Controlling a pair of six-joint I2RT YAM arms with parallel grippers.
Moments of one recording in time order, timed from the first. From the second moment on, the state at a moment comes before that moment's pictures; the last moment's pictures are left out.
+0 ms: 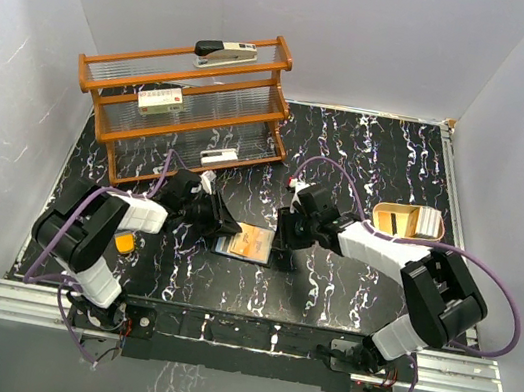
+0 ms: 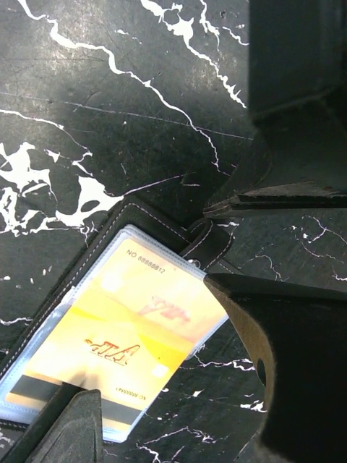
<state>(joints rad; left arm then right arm) -0.43 1.63 0.54 0.33 0.55 -0.94 0.64 1.54 0.80 -0.19 -0.21 0.36</state>
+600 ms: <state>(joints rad) -0.44 1.63 0.53 0.34 0.55 -0.96 0.64 1.55 0.77 -0.13 -0.31 0.35</state>
